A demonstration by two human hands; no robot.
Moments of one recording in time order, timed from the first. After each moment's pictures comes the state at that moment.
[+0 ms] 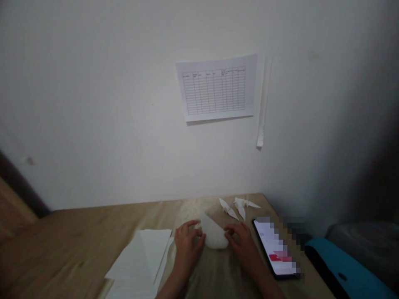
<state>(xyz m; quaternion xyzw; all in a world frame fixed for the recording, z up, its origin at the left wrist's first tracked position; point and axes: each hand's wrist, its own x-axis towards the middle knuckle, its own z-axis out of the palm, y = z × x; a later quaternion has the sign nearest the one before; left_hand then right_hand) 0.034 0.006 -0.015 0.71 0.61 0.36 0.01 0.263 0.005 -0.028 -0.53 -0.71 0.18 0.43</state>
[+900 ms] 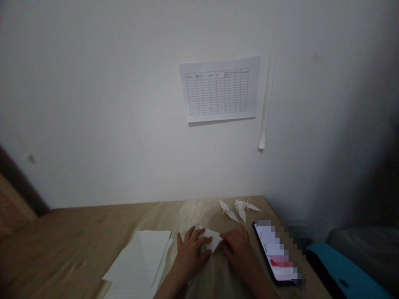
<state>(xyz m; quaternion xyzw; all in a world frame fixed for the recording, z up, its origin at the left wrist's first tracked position) 0.032 0.000 -0.020 0.78 0.59 0.19 0.10 0.254 0.002 -0.032 -0.49 -0.79 0.08 0.35</state>
